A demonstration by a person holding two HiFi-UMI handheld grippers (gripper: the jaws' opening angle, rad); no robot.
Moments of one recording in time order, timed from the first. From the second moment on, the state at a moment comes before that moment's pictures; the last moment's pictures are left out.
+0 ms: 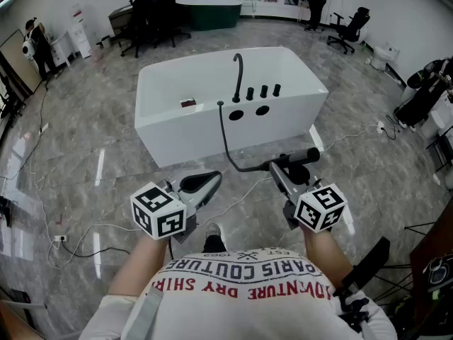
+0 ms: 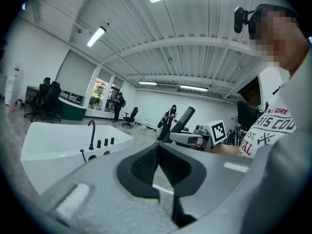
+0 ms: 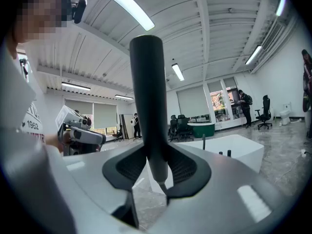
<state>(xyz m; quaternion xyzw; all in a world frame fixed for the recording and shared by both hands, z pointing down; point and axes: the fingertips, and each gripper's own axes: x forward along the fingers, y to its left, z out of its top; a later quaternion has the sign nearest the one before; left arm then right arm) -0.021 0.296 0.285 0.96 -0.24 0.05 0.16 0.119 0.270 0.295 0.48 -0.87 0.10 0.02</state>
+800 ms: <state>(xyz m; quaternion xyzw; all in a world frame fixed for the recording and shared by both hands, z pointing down) -0.019 0.308 0.303 0.95 -0.25 0.05 0.17 0.133 0.281 0.296 0.47 -0.88 0.12 -0.01</state>
